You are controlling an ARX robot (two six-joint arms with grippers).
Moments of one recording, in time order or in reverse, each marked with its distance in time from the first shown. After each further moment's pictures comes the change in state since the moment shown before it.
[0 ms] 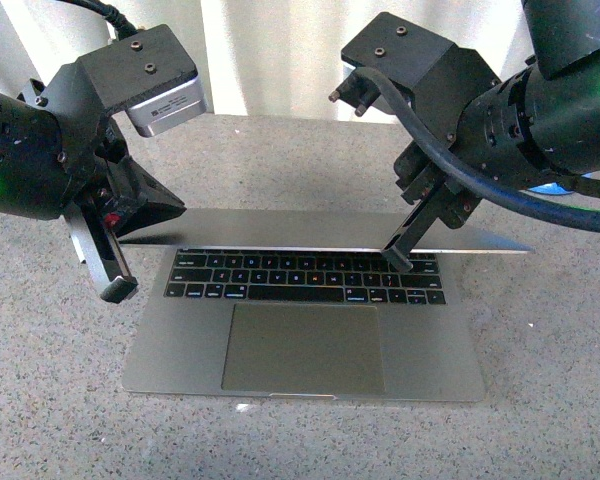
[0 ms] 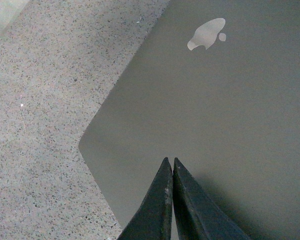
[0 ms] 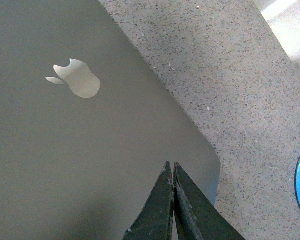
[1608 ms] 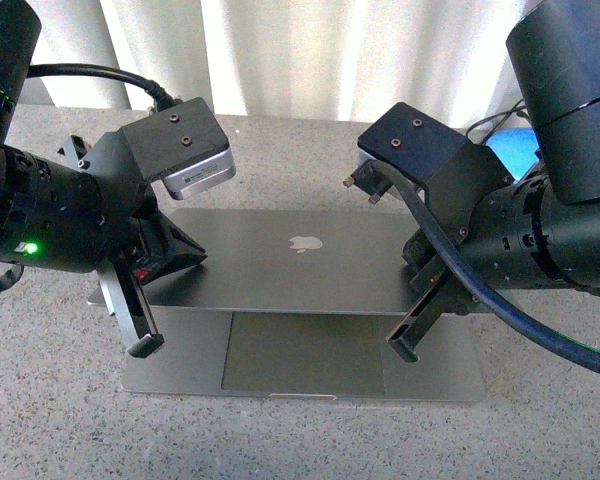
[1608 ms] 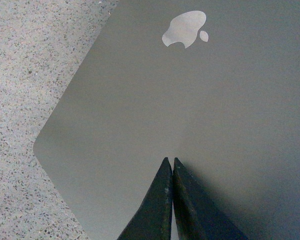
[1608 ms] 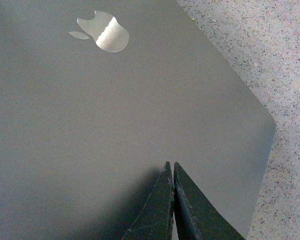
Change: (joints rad) left arm -0.045 0.091 -0.037 0.072 0.002 -0.004; right arm 0.006 0.000 -0.177 0.122 -0.021 0.095
